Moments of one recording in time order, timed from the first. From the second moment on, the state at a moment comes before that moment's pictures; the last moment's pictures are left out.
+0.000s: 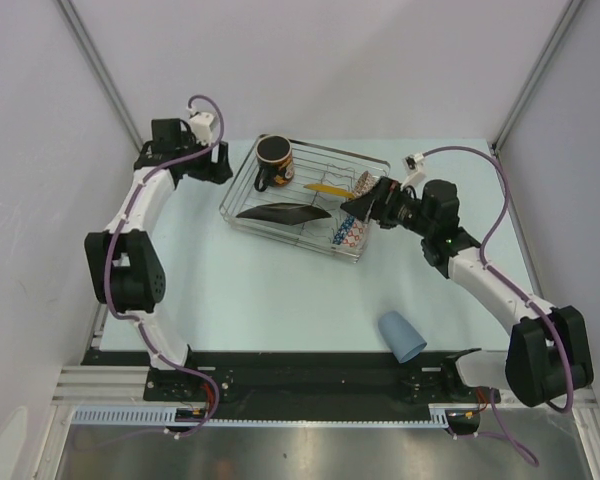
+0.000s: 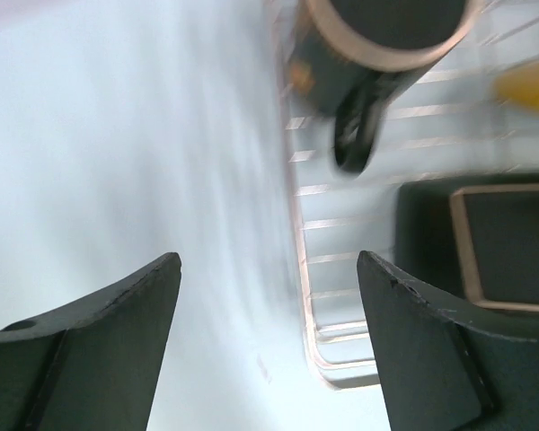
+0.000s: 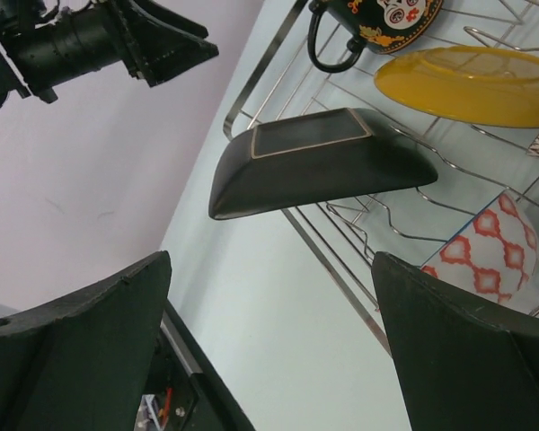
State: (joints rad) left arm 0.00 1.83 1.63 -0.45 0.42 0.22; right arm 0.32 1.27 0.83 0.27 -0.52 0.73
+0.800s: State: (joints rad) left arm -0.03 1.90 1.45 -0.52 0.33 0.33; right arm 0.79 1.27 1.08 0.01 0.00 0.10
